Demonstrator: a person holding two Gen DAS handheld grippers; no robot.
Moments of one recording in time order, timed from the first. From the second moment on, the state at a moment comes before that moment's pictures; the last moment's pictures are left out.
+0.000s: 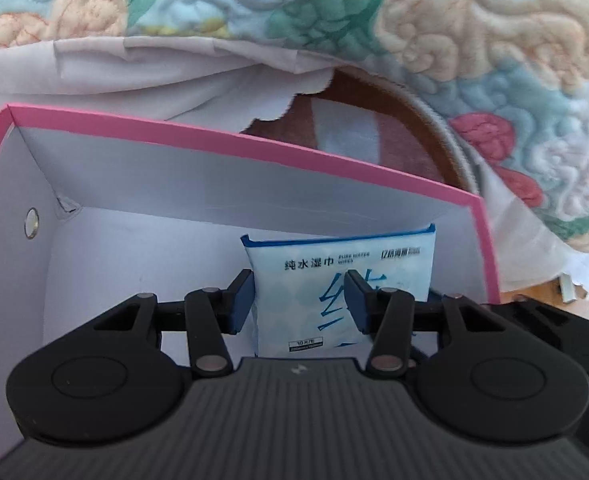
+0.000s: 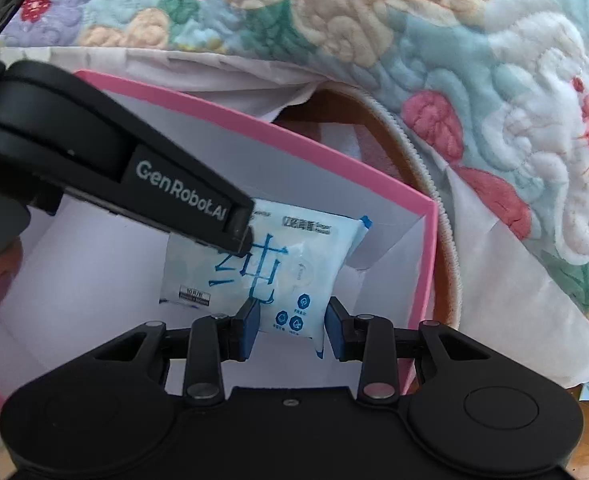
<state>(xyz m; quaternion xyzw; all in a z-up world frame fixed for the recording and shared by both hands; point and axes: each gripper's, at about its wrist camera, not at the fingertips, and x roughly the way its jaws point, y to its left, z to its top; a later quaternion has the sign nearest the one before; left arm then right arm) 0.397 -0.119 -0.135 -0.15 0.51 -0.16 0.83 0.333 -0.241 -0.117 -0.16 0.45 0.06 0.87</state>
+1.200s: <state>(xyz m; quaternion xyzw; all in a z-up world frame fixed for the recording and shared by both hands) 0.208 -0.039 0.037 0.02 0.53 -0.17 0.83 0.146 -0.219 0.042 -0.04 0.43 0.23 0.87</state>
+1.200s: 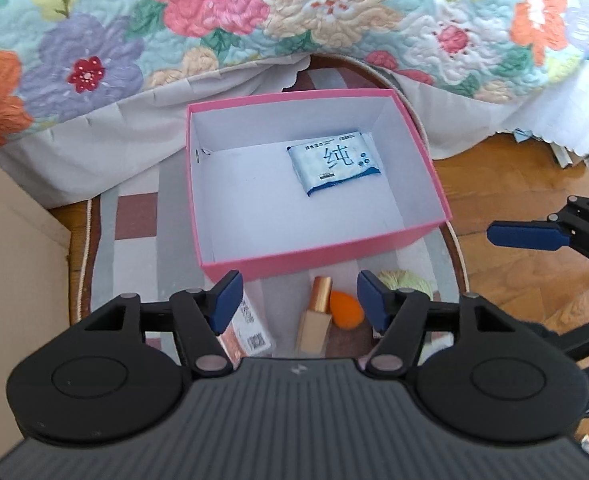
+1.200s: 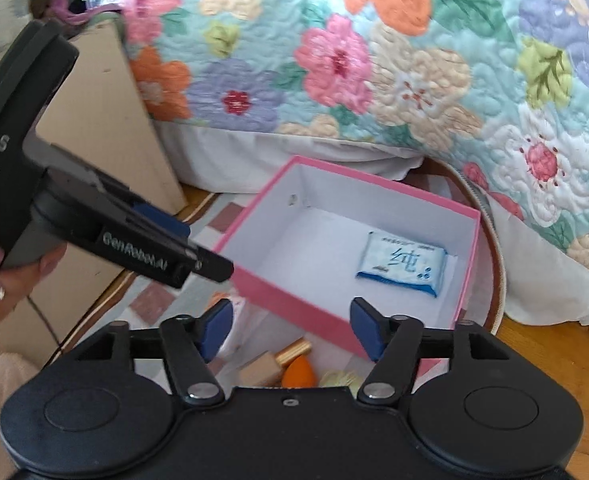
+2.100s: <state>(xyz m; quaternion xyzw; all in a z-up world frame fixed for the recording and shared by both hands) 0.101 -0.049 -0.024 -0.02 0.56 -0.20 0.80 0.051 -0.199 -0.042 -0.08 0.50 0.26 0.82</state>
